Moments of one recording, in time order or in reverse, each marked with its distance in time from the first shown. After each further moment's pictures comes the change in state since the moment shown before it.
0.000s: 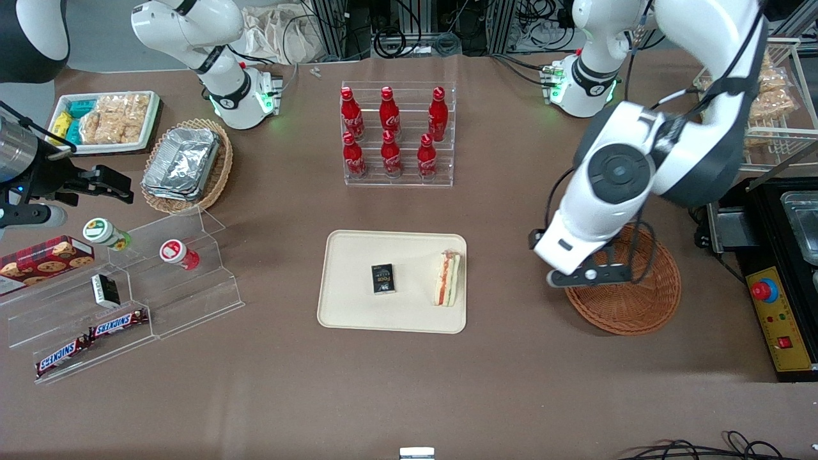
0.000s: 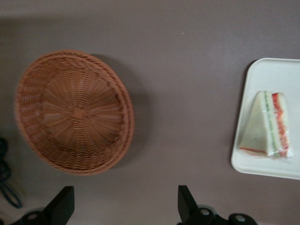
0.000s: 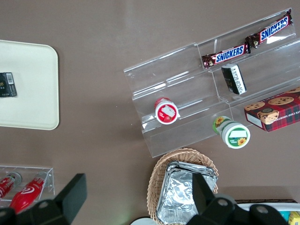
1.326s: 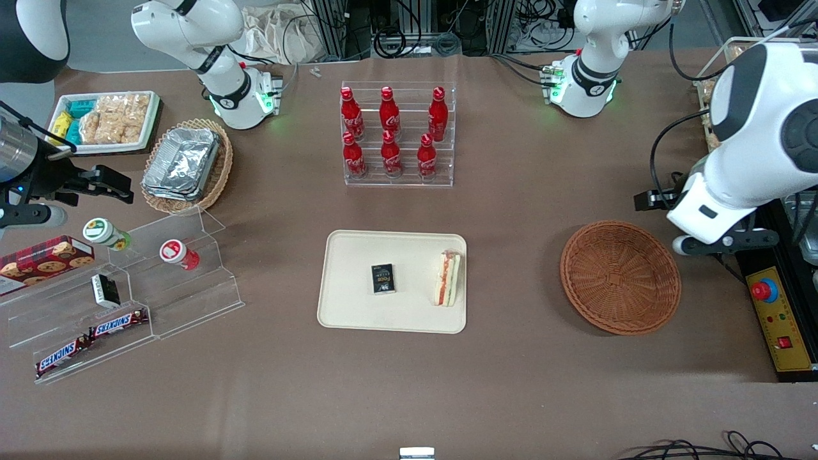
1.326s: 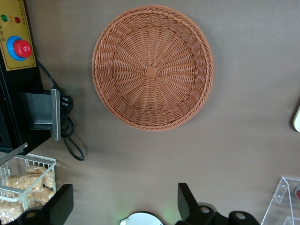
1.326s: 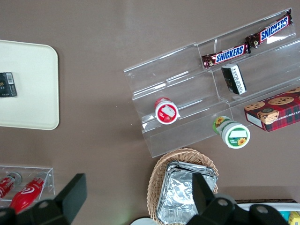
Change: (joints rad) arm 0.050 -0.184 0.249 -0.029 -0.129 -0.216 0.279
